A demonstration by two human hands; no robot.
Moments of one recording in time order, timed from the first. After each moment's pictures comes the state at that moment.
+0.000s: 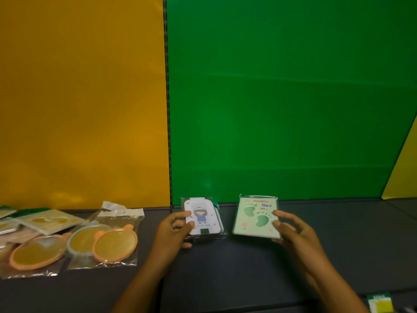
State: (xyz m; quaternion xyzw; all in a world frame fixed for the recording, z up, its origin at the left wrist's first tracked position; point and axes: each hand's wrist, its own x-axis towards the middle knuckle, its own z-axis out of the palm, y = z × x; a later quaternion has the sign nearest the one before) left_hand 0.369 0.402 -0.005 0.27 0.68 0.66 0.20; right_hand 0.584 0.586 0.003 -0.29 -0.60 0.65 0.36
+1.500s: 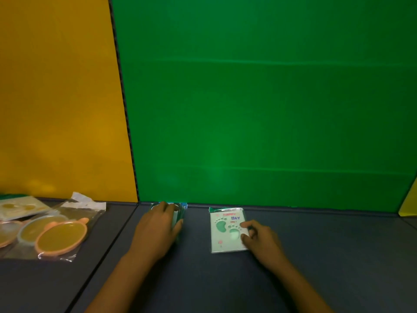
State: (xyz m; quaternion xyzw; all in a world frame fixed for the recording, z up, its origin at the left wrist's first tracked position) left_hand 0.418 0.525 -0.010 0.37 0.90 0.18 -0.16; right_hand 0.575 0.749 -0.057 -0.28 -0.87 0.35 0.20
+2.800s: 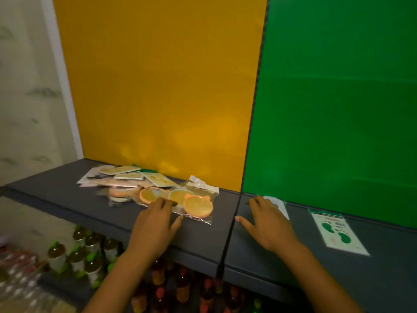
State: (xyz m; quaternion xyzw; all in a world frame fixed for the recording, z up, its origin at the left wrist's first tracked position) left_hand 0.389 0.200 0.004 0.25 0.93 0.17 -0.21; right_hand 0.471 0.467 0.011 -0.08 -0.98 0.03 0.18
